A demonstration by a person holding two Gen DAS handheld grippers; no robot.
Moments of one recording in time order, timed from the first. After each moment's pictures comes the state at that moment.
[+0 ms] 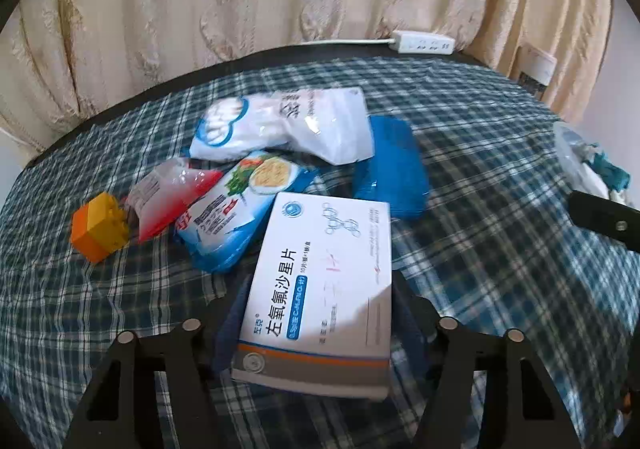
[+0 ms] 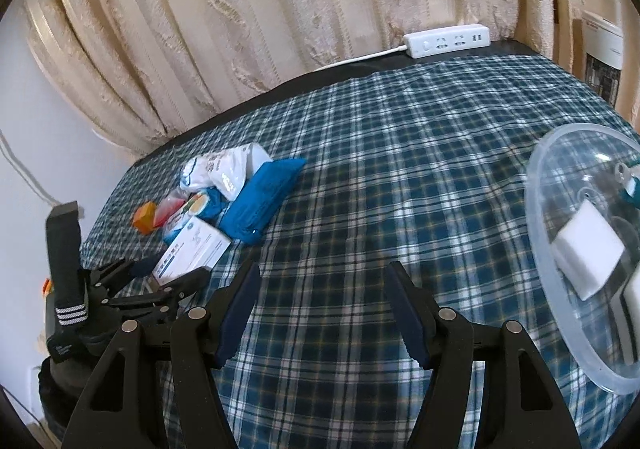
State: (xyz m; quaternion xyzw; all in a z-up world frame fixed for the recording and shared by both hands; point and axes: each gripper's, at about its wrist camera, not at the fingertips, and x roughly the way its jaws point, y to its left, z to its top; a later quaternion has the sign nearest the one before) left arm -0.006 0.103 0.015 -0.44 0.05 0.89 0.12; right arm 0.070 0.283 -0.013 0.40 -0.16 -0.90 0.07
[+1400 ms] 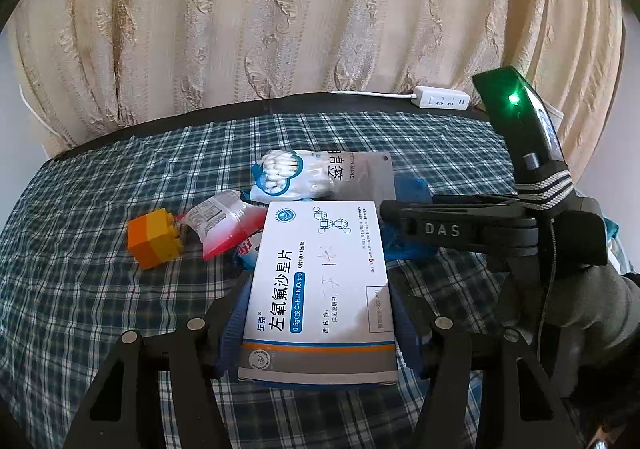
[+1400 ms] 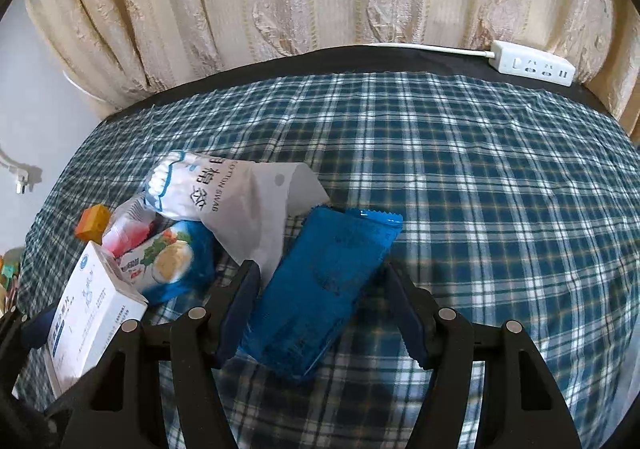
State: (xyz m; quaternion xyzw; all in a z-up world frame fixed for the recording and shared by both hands) left arm 0.012 0.073 0.050 -0.38 0.00 0.92 0.08; right arm -0.059 0.205 -0.047 0.44 -0.05 -0.89 0.06
